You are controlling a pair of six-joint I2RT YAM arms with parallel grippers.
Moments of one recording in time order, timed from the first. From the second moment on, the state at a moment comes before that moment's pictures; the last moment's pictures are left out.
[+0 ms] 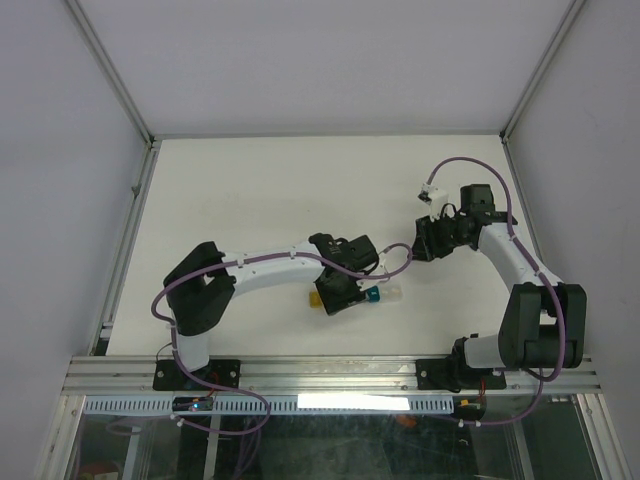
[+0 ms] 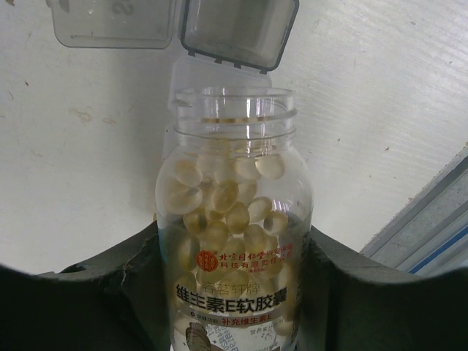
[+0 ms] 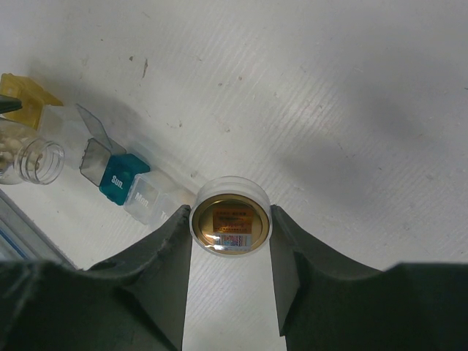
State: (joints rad) left arm -1.10 1.86 1.37 -0.84 0.02 0.12; right arm 0.01 1.37 0.90 -0.67 -0.63 -0.39
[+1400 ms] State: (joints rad) left arm -1.12 1.93 1.47 -0.94 -0.04 0.10; right arm 0.00 1.37 0.90 -0.69 -0.64 -0.39
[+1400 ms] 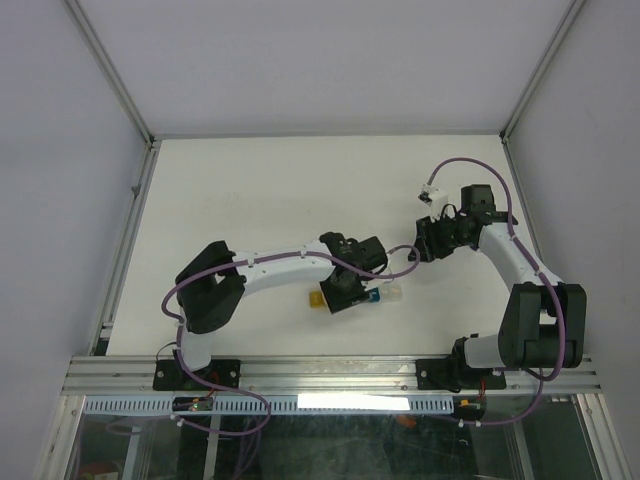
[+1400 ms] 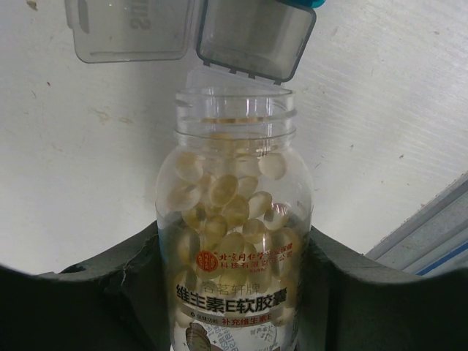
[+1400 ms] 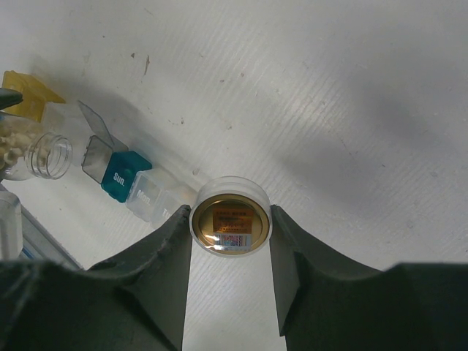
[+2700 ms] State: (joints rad) left arm -1.12 1.95 1.46 -0.94 -0.06 0.10; right arm -0.01 1.37 0.90 -0.69 -0.64 -0.39
